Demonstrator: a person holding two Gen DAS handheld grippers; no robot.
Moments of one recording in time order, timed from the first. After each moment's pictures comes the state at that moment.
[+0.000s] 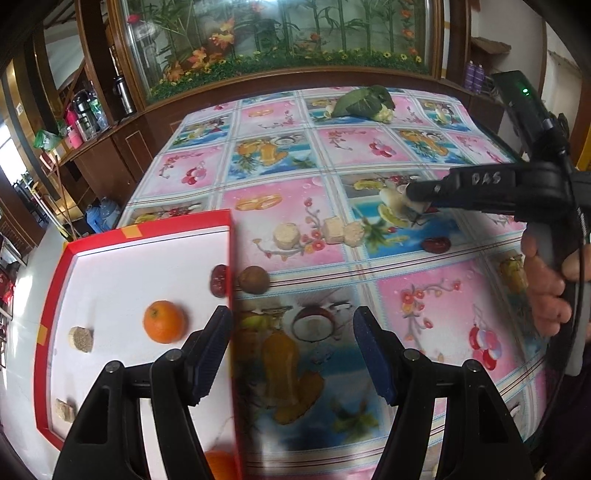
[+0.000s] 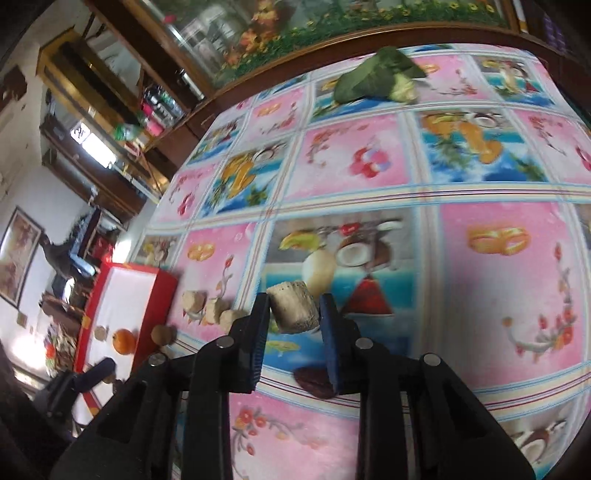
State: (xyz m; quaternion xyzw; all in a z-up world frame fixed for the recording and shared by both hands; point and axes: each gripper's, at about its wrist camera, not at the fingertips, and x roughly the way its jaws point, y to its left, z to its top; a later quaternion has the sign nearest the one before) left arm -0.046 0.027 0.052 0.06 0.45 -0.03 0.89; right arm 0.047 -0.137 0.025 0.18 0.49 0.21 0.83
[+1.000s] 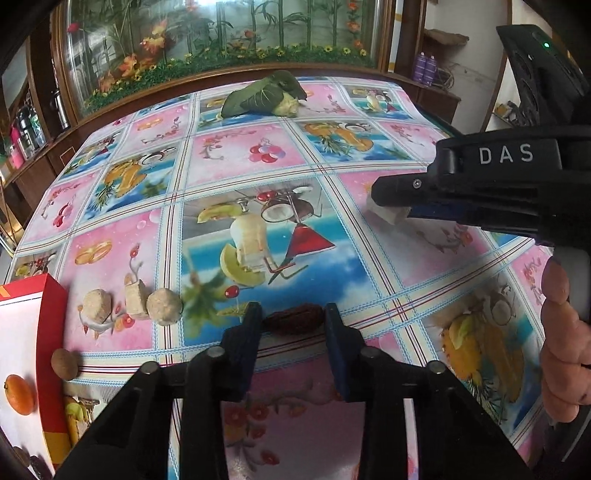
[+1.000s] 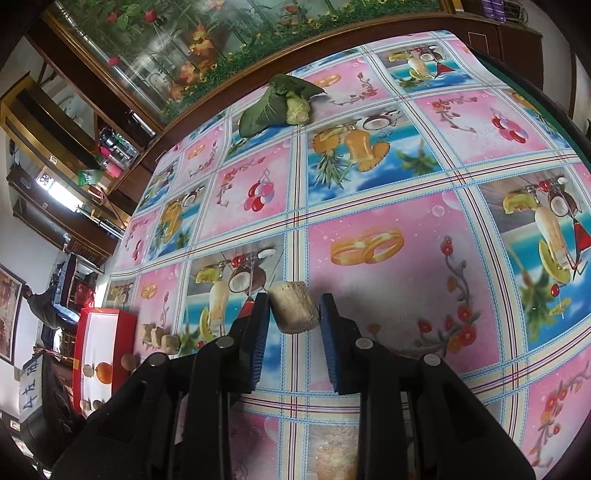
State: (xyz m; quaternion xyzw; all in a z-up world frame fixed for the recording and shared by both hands) left arm 0.012 -0.078 0.012 0.05 0.44 -0.12 0.89; right arm 0.053 -0.213 0.023 0.22 0.49 0.12 0.84
